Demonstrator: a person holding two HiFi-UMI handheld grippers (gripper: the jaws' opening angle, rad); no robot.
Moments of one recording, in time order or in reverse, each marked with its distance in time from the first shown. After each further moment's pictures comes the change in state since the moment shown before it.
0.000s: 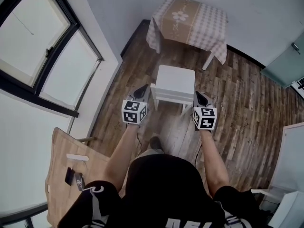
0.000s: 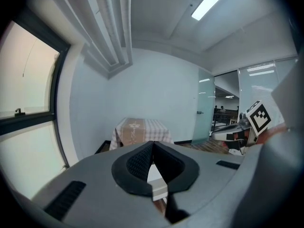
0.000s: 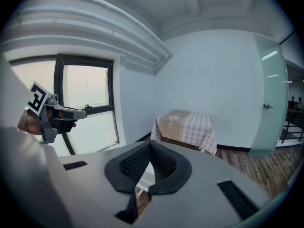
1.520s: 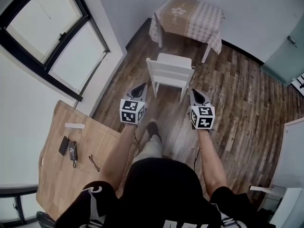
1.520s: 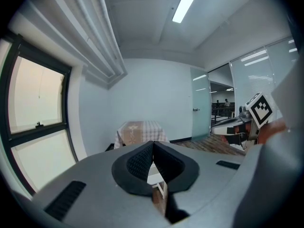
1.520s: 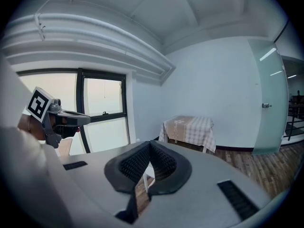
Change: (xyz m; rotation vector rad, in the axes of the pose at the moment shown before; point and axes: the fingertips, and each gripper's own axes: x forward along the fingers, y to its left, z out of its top) left arm -0.178 -0.174 -0.038 0.093 -0.028 0.078; right arm -0.227 0.024 -0.054 0.002 -0.104 0.095
